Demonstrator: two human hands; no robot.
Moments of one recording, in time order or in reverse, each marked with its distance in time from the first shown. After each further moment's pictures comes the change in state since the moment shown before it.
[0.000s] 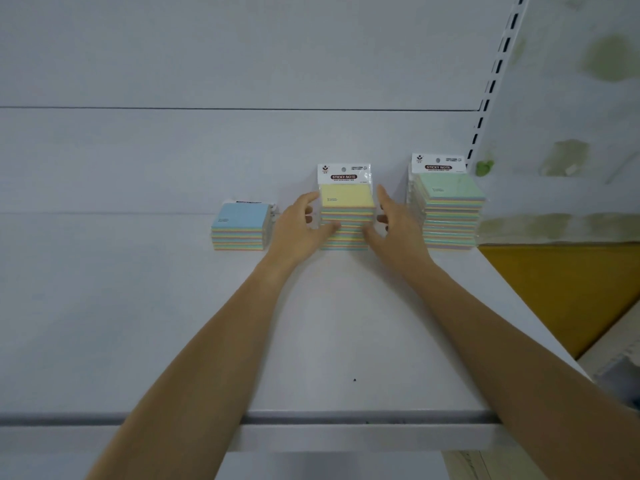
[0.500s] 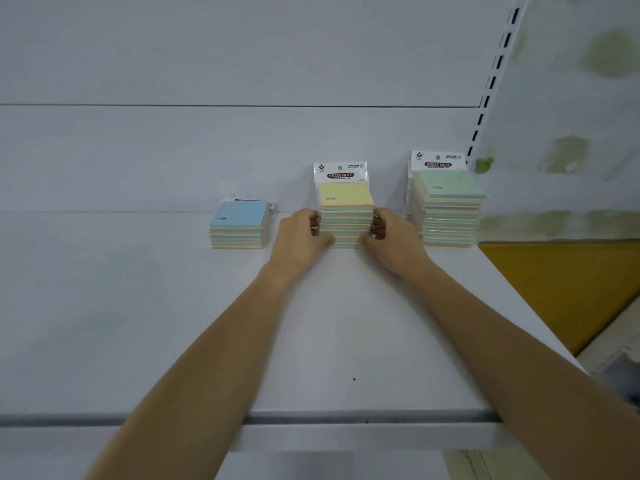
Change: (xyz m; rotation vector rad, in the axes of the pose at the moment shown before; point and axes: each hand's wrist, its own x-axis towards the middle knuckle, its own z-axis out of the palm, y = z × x) left_hand -0.002 -0.007 0.006 0.104 -0.031 0.009; right_hand 0.000 0.005 0.005 0.090 -0.094 0.074
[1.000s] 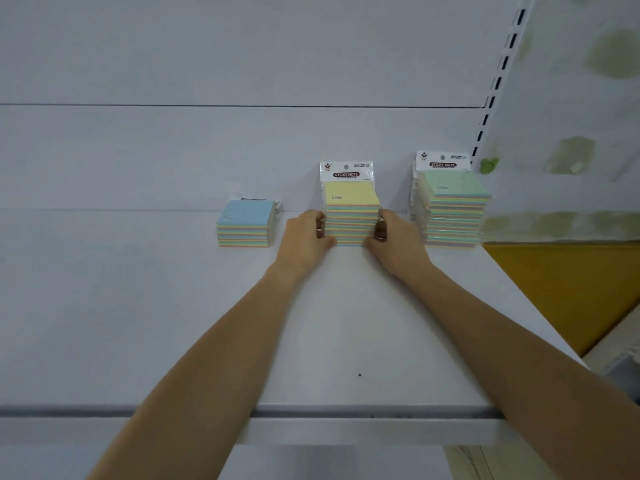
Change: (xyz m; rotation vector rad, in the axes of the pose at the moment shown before) left_hand -0.003 -0.002 0.001 0.056 -0.014 0.009; right_hand -0.002 0.001 0.006 -0.034 0.016 0.005
